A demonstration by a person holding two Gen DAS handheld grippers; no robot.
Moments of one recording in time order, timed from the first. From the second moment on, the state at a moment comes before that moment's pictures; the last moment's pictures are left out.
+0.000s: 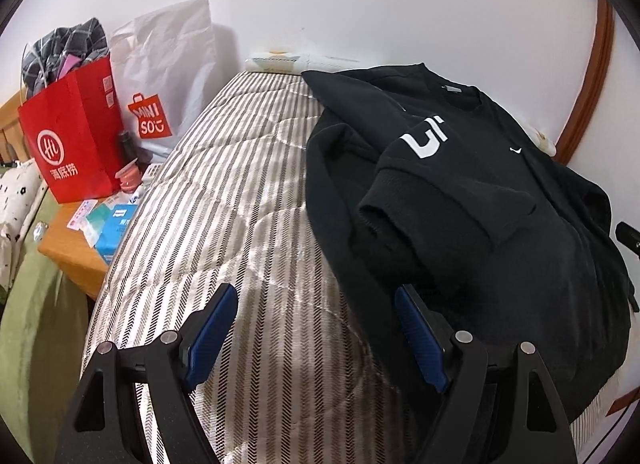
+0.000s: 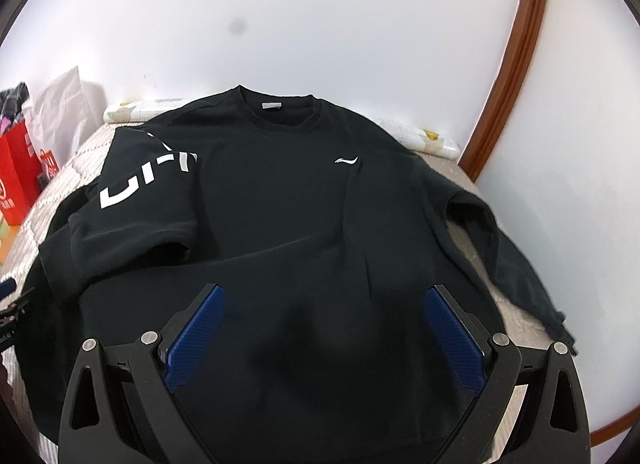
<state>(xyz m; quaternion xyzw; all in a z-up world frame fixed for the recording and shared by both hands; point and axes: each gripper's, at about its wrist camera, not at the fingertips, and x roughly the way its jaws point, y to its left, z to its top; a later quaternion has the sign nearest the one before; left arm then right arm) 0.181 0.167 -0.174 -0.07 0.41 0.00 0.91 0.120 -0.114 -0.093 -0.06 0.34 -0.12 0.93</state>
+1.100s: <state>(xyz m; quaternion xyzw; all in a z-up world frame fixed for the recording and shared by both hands) 0.171 0.205 -0.173 -0.13 0.41 -0.02 0.90 0.168 -0.066 -0.126 -0.09 0.33 -0.01 0.94</state>
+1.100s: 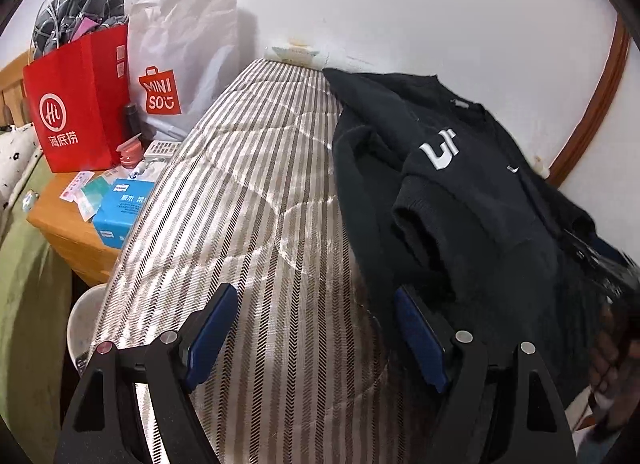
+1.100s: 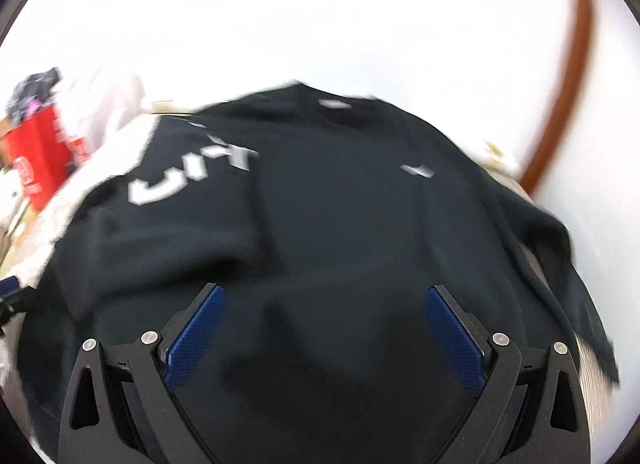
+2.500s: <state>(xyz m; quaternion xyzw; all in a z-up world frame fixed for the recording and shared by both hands) 0.221 0.159 -0.185 -0.07 0.45 0.04 0.89 0.283 -0.255 -0.073 0.12 0.25 0.04 0.96</state>
